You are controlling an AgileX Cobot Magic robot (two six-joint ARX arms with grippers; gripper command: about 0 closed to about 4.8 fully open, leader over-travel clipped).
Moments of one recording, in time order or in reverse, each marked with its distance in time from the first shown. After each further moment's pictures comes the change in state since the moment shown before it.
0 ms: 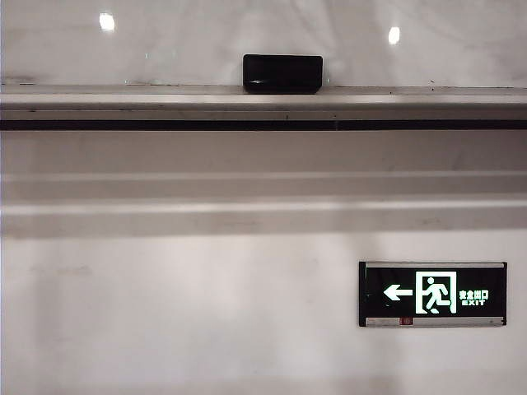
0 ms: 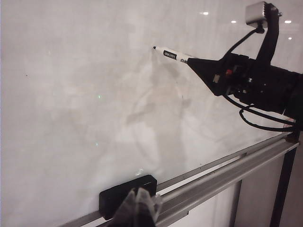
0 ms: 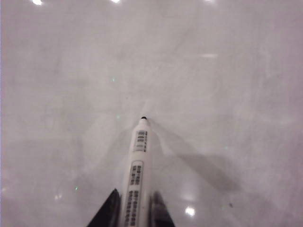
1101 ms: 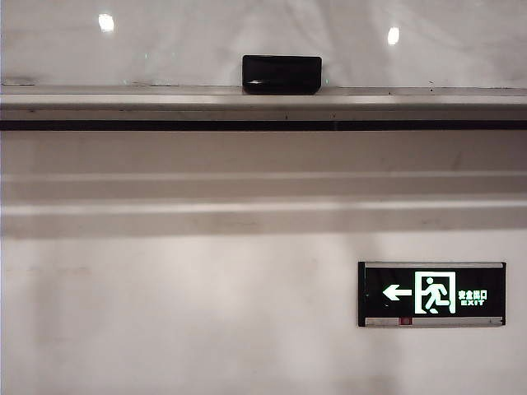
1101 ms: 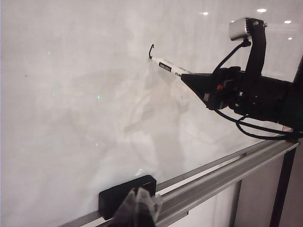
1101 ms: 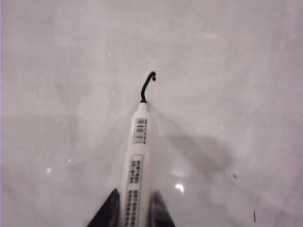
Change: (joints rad) left arm 0.000 0.000 0.000 0.000 0.000 0.000; right arm 0.002 0.012 0.004 -0.091 0.025 -0.044
